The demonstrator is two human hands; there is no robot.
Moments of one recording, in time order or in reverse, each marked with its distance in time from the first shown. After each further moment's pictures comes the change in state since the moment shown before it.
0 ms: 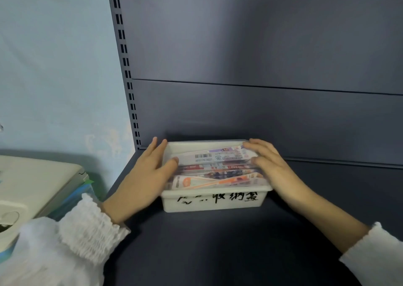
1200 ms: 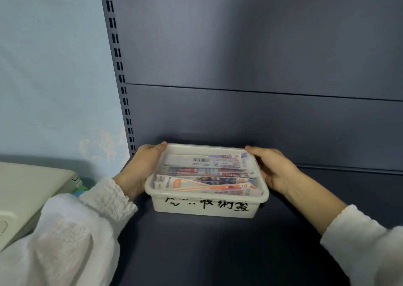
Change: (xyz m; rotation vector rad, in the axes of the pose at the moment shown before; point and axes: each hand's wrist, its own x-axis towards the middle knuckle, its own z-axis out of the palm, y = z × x) left_hand 0.061 -0.003 0.008 -0.575 0.007 -0.403; right_hand 0.056 0.008 -0.010 0.492 0.135 0.522
